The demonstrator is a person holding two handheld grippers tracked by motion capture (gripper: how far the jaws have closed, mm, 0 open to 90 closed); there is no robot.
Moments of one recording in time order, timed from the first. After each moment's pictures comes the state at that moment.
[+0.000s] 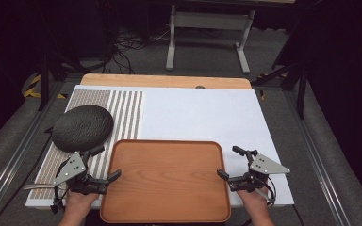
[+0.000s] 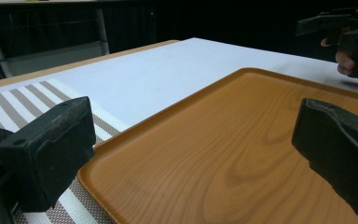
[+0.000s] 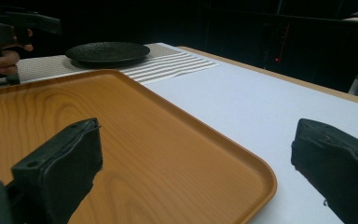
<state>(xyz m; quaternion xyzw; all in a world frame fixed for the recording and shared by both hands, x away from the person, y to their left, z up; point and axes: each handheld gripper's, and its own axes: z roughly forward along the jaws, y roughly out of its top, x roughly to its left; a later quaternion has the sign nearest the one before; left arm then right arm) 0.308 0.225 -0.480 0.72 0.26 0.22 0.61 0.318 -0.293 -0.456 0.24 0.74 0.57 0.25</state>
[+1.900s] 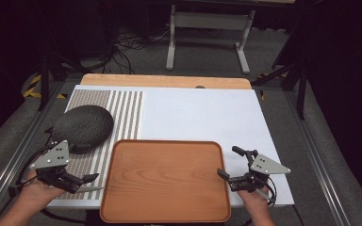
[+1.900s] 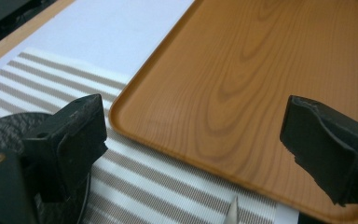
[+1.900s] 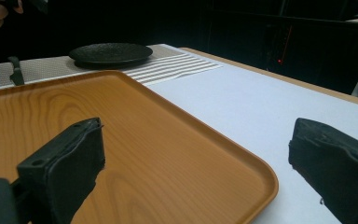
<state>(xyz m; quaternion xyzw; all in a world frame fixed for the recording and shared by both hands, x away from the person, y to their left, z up) 0.312 0.274 -0.409 0.86 0.16 0.16 0.45 0.318 -0.294 -0.455 0.23 0.74 0.58 0.24</state>
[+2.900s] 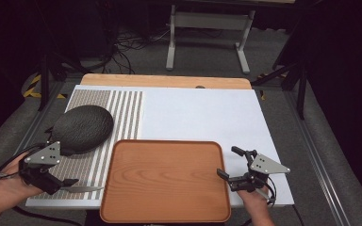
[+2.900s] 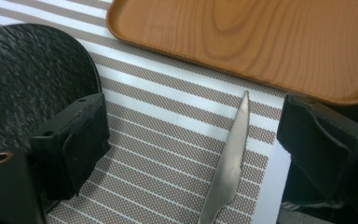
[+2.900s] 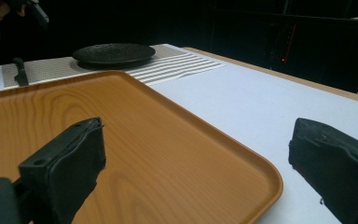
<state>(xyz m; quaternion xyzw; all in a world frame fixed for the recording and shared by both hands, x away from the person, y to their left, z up) 0.323 0.308 -0.411 0.93 0.15 0.11 0.31 0.319 -0.294 -0.456 0.23 0.74 0.58 0.24</state>
